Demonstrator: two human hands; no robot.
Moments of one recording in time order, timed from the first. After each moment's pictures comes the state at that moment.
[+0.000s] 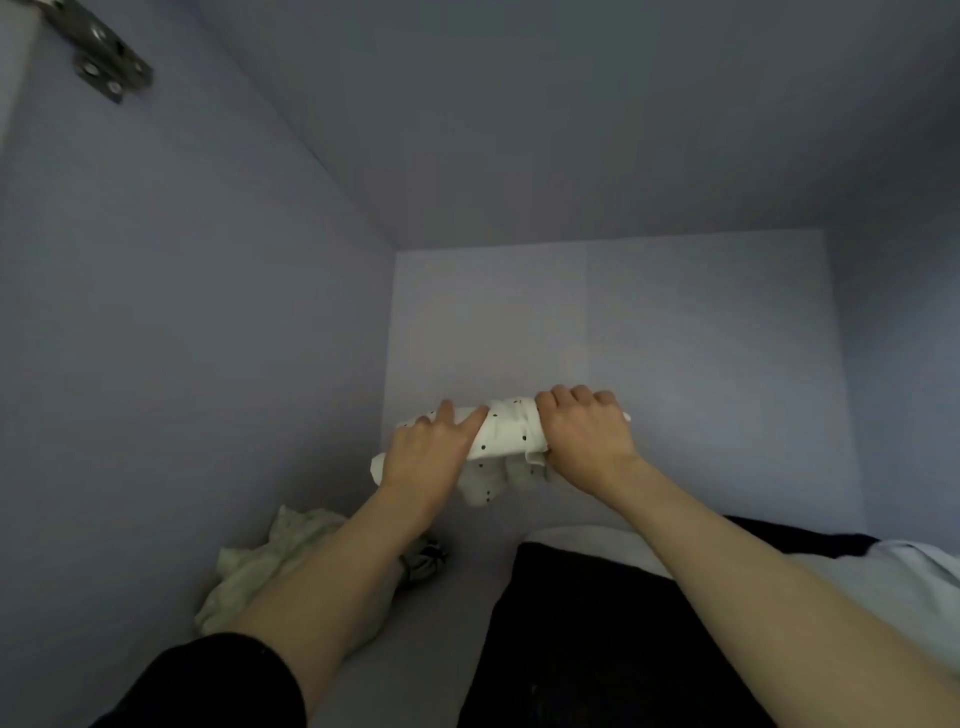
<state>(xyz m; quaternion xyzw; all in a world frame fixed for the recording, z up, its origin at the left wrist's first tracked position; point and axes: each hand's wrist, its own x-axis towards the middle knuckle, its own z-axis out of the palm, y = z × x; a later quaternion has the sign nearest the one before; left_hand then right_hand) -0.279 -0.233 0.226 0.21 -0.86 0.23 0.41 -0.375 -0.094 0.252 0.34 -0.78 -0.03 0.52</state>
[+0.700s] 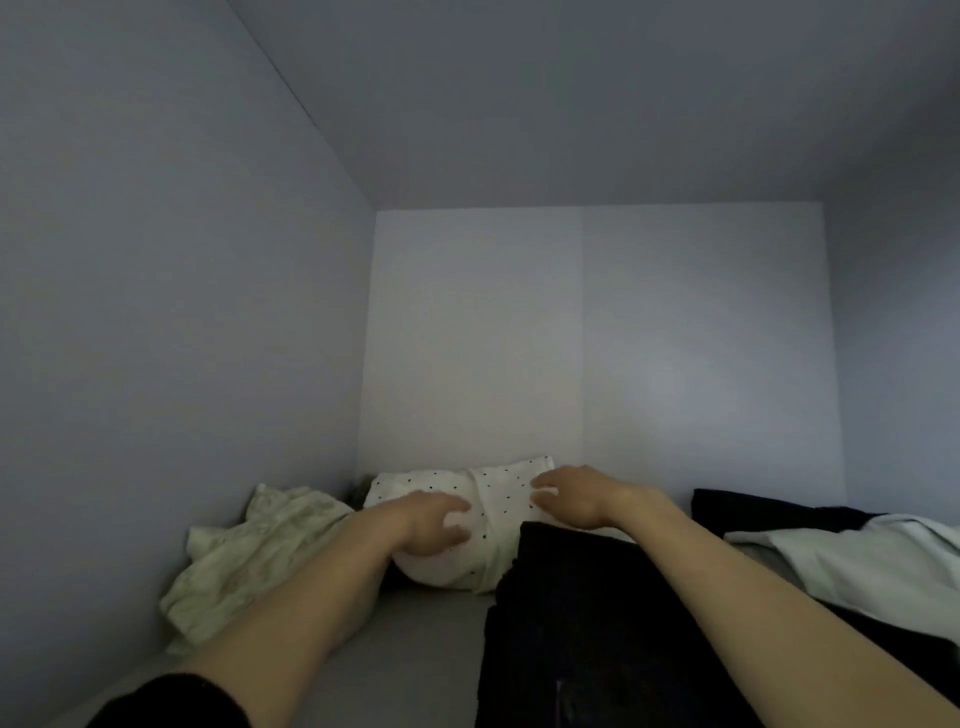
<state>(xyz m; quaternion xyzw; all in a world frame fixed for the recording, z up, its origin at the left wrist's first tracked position) -0.324 -0.289 0.174 0.10 -0.99 -0.02 0.10 -0.416 -0.108 0.203 0.40 -0.91 0.06 0.10</state>
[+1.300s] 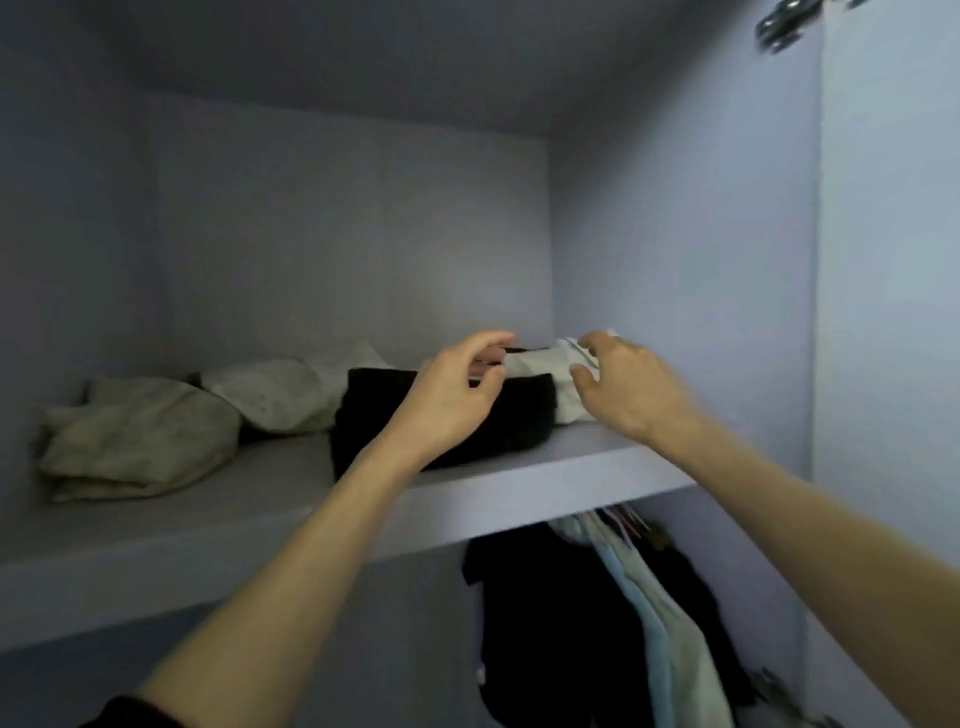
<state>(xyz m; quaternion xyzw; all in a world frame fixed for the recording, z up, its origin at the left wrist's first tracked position) -0.159 -0.059 0.141 -0.26 -0.83 -0.36 0.34 -0.181 0.124 0.142 0.11 -0.91 0.17 0.36</state>
